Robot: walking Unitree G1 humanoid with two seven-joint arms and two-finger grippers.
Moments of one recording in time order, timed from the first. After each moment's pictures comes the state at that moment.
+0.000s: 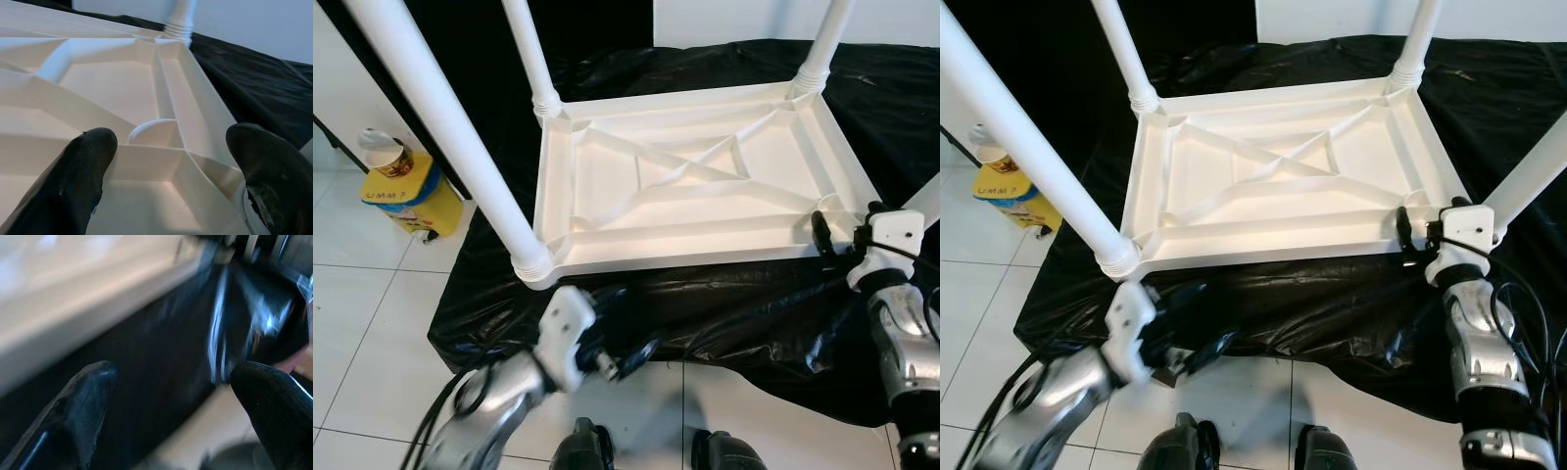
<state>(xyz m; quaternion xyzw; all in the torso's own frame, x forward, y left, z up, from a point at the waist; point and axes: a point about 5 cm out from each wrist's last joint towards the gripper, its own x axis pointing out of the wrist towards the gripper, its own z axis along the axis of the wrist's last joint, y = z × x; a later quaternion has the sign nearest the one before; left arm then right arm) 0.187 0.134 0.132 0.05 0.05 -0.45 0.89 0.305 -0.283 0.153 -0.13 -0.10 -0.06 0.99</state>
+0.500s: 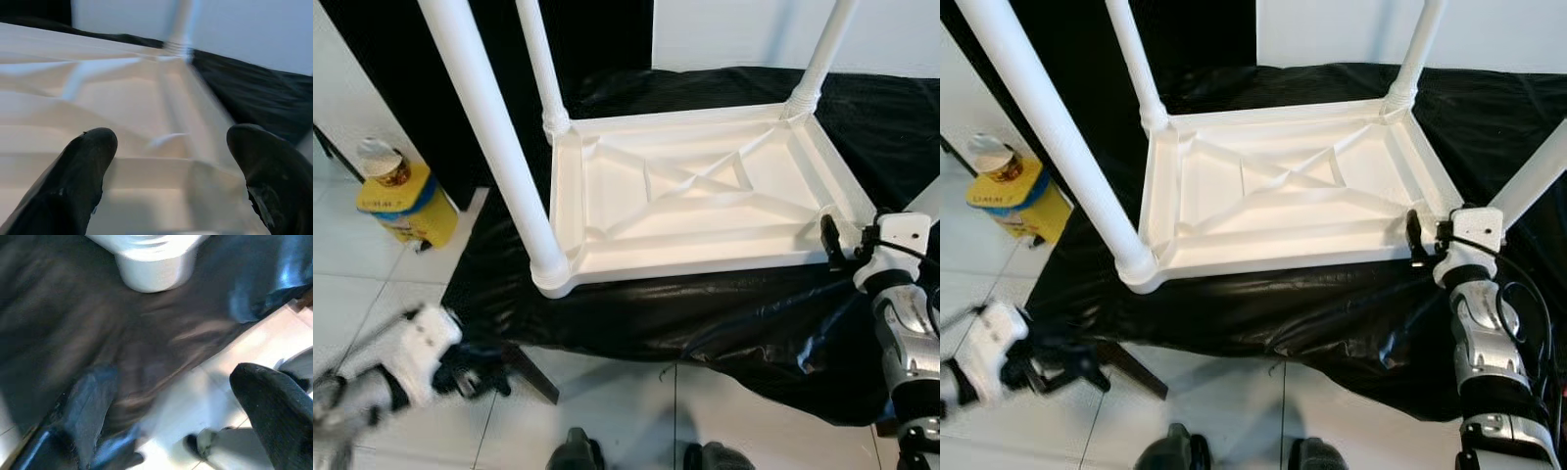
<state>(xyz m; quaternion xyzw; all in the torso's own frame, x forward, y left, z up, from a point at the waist) 0.219 0.282 0.146 0.20 0.18 -0.35 0.90 0.305 -0.267 0.135 -0.10 -0.09 -0.03 0.99</state>
